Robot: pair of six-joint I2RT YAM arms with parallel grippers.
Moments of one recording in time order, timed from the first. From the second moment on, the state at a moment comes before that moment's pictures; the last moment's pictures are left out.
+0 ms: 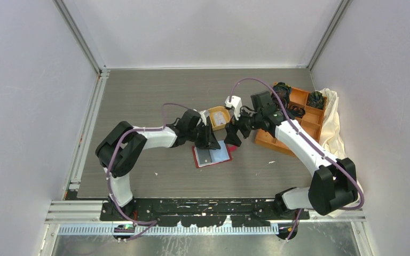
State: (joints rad) left arm -0.71 1.85 0.99 0.12 0.45 -0.80; right arm 0.36 1.34 1.02 -0.55 -0.65 -0.46
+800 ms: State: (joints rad) left arm -0.60 1.51 1.02 0.01 0.46 -0.67; right arm 0.24 1.49 1.31 -0.54 -0.64 -0.15
